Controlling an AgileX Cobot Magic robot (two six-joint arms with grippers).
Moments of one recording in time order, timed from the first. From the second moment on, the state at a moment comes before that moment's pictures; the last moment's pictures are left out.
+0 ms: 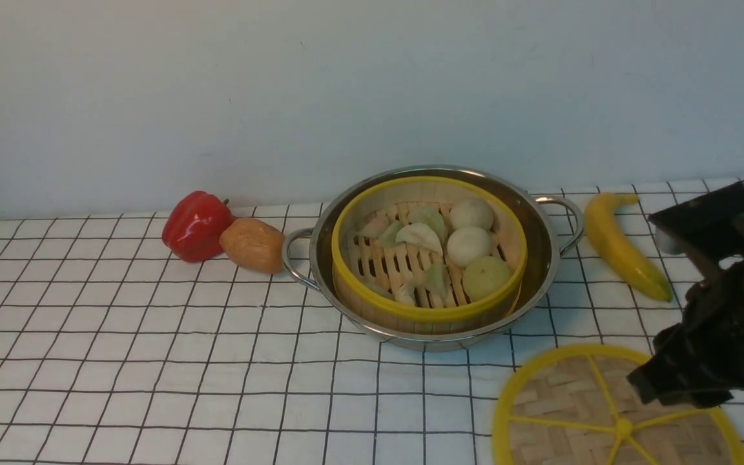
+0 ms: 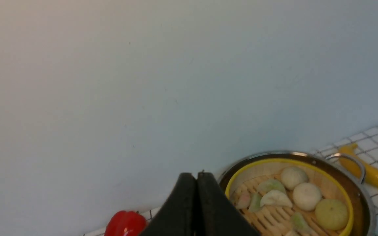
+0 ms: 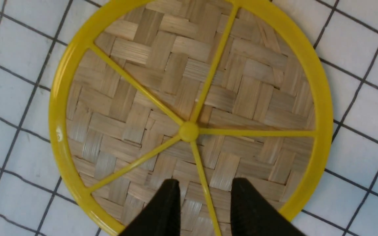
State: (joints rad) right arm 0.44 1.38 -0.96 -0.01 1.06 0.16; left arm -0.33 0.59 -0.85 0.06 0.46 0.05
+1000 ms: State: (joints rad) right arm 0.44 1.59 -0.96 0.07 0.97 0.12; left arm -0.33 0.36 -0.49 -0.01 0.26 0.03
